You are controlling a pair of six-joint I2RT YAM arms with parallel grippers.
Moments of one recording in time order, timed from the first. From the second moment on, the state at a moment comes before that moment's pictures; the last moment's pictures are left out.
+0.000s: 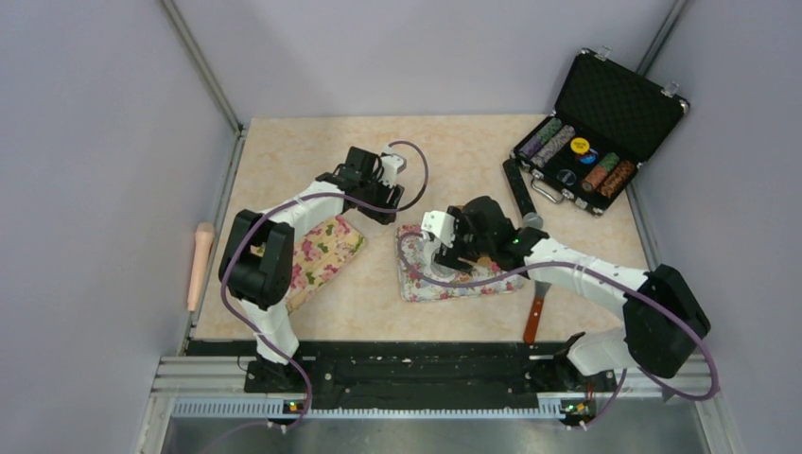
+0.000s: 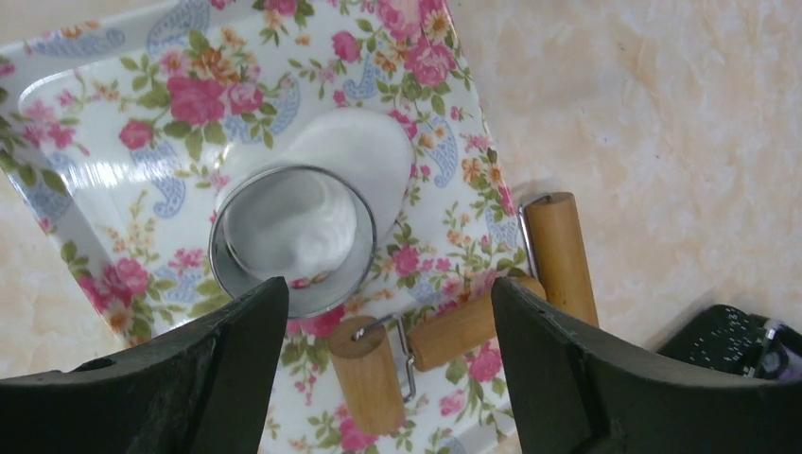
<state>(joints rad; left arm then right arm) -0.41 1.83 1.29 -0.37 0.22 0.15 0.73 1.34 0.82 -0.22 -0.10 -0.69</state>
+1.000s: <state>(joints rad) -0.41 1.81 1.27 -0.37 0.23 0.15 0.71 1.54 0.99 -0.33 -0.20 -0.39</state>
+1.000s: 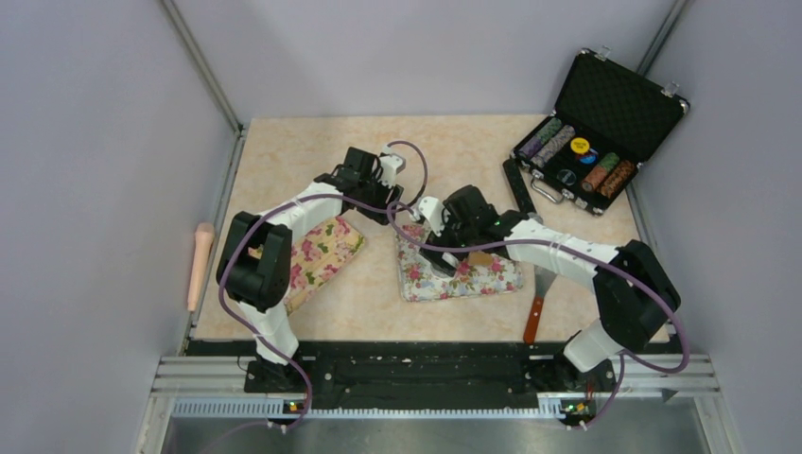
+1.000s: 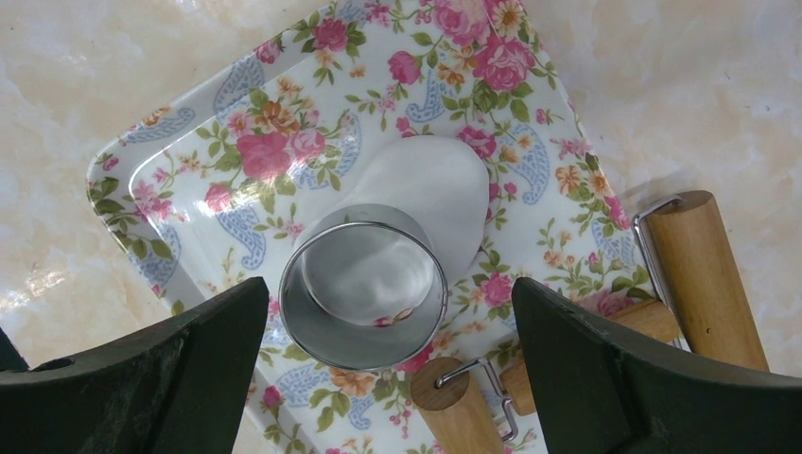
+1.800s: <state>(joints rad) -0.40 1.81 1.27 -0.37 0.23 0.15 0.71 1.60 0.99 -0.36 -0.24 -0.42</state>
